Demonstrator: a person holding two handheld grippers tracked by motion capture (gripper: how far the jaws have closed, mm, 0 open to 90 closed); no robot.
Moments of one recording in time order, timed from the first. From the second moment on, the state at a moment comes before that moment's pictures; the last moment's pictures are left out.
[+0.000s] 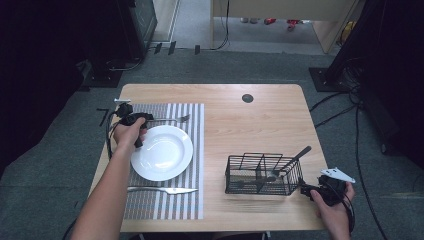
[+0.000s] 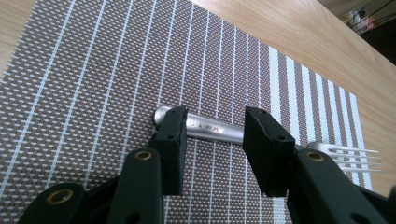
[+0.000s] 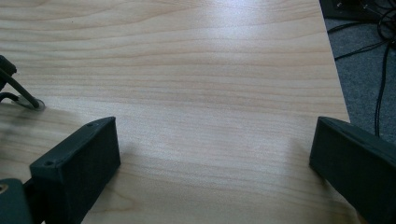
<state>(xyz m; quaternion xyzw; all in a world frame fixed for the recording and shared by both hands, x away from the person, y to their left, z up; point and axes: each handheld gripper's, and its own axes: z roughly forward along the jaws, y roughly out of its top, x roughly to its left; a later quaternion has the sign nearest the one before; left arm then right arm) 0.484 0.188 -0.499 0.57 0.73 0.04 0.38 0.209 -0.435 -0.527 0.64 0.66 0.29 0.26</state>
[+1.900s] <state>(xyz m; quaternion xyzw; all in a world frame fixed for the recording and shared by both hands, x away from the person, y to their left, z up) 0.297 0.195 -0.418 0.65 0.57 0.23 0.45 0.209 -0.435 -0.527 0.64 0.66 0.29 0.26</state>
